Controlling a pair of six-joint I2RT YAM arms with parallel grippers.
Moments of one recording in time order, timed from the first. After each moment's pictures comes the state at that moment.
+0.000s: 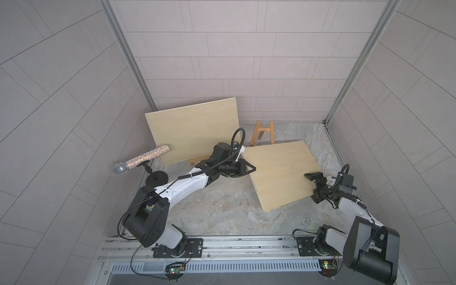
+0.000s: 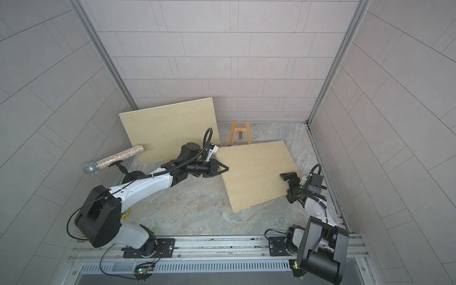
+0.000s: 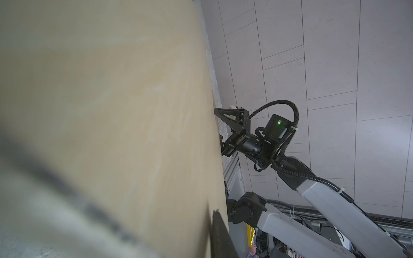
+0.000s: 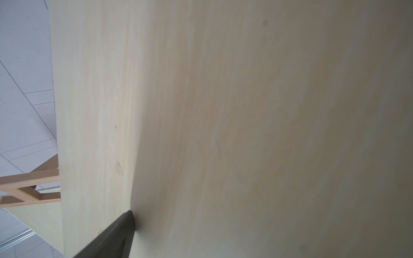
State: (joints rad) left arm -0.62 1.49 0.95 -0.03 0.70 -0.79; right arm -0.45 1.11 0.38 -0.21 -0.65 0.94
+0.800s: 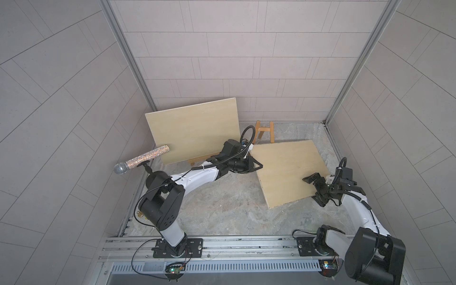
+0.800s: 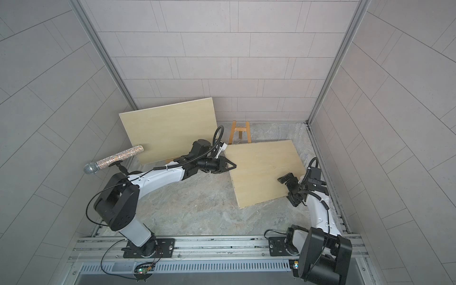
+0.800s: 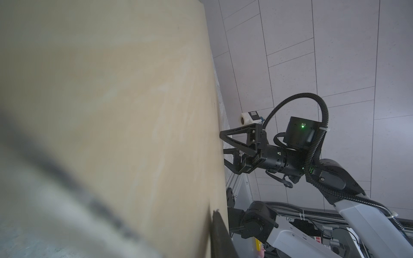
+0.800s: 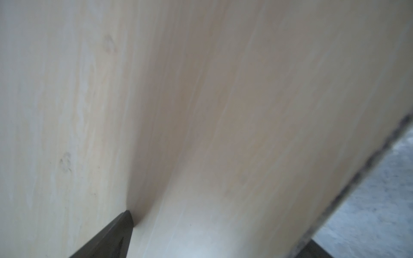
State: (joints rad) left arm -0.65 1.67 1.08 0.00 0.69 -0.75; right arm -0.37 1.05 0.56 -0.66 -0.51 0.73
